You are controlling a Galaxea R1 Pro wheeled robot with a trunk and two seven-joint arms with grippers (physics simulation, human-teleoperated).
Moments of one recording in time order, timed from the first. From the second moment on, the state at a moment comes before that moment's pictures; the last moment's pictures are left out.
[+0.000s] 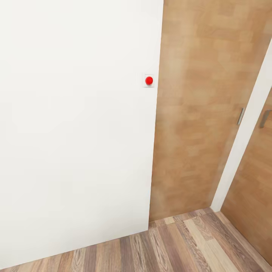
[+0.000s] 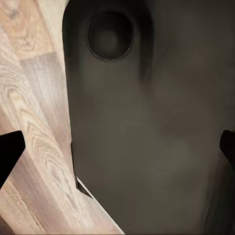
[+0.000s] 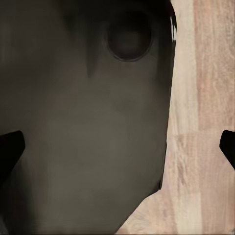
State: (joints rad) left arm 0.00 0.00 0.00 0.00 0.00 0.00 0.00; right arm 0.00 0.00 0.00 0.00 0.00 0.00 0.00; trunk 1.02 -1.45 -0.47
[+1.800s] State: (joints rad) left arm 0.00 -0.01 0.00 -0.02 0.00 -0.09 0.00; right arm 0.00 0.03 0.01 0.00 0.01 -0.02 -0.01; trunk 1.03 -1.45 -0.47
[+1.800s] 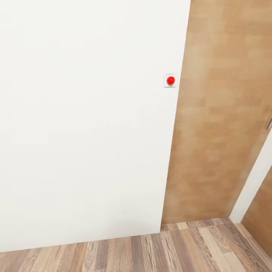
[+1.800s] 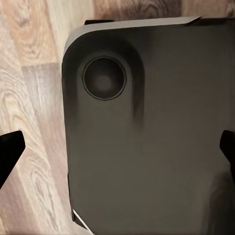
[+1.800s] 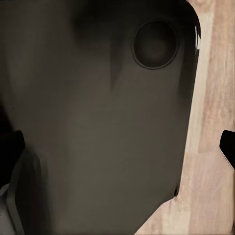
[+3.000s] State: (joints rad) left arm 0.00 0.01 0.00 -0.08 0.00 -0.15 0.00; right arm 0.00 0.03 0.00 0.00 -0.01 -0.03 -0.01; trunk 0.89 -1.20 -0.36
